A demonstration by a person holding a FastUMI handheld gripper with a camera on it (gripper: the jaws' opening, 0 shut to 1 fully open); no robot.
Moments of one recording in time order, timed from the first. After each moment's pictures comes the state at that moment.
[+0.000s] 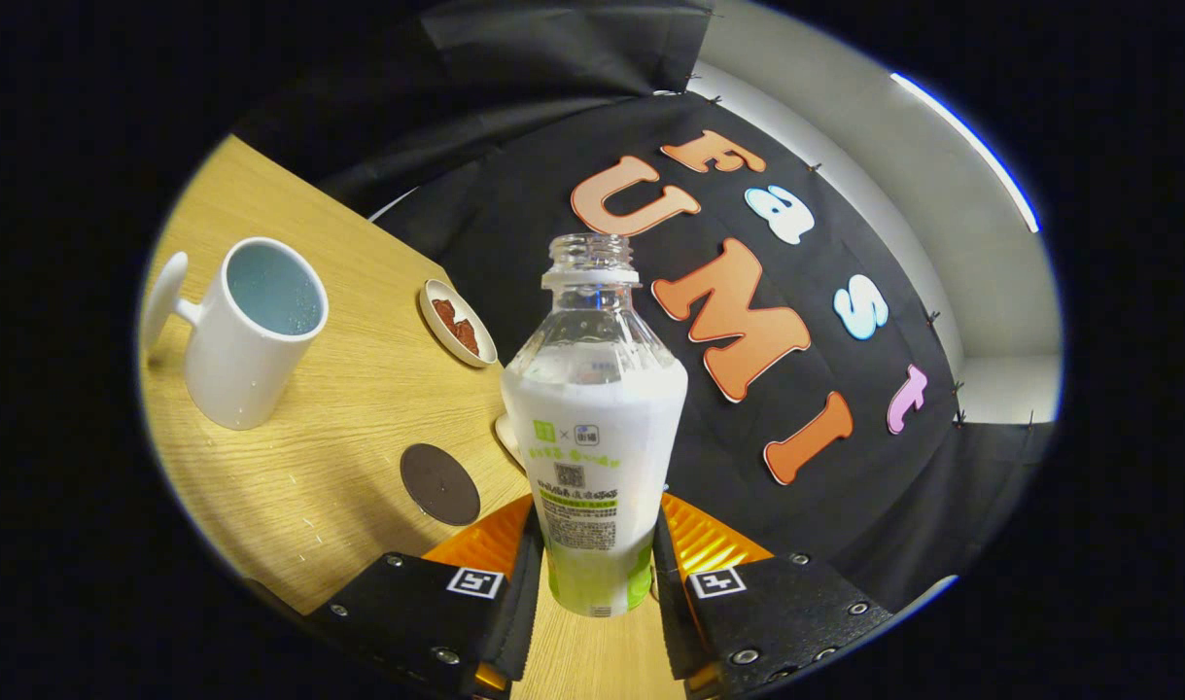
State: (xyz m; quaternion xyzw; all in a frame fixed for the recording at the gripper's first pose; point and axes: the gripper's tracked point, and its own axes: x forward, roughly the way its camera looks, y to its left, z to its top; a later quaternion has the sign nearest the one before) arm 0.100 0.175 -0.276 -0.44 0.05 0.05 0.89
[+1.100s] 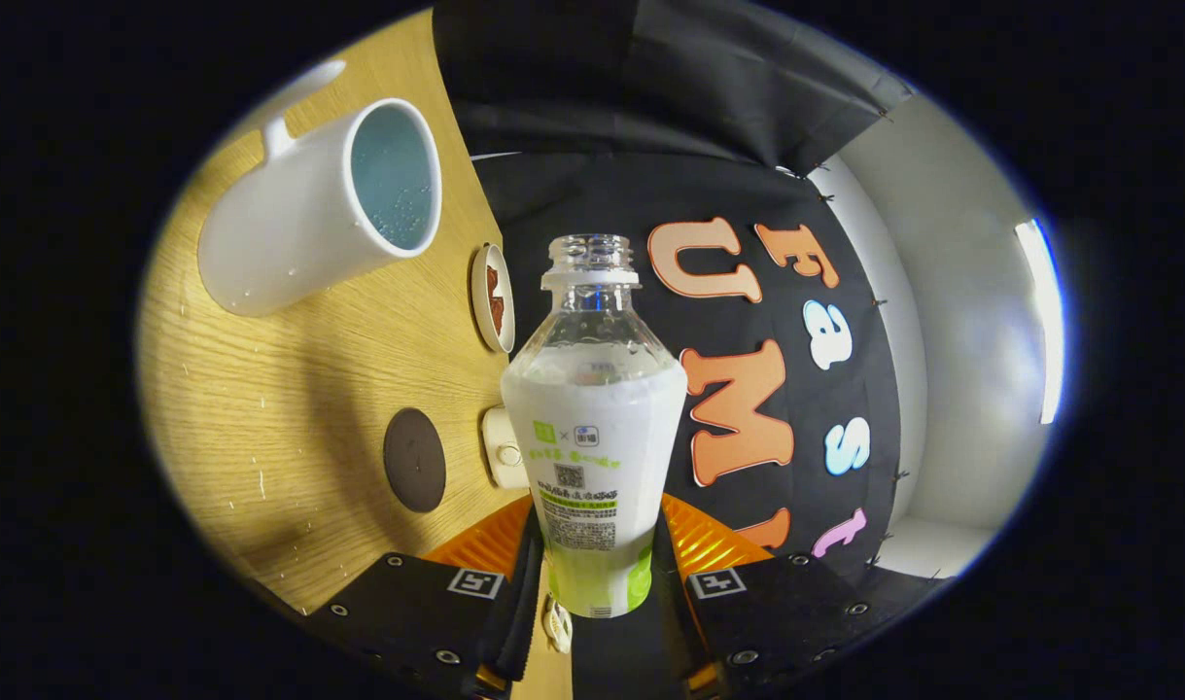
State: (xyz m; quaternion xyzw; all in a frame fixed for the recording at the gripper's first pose) arm 0.115 0.211 -0.277 -0.64 -0.03 0.06 0.77
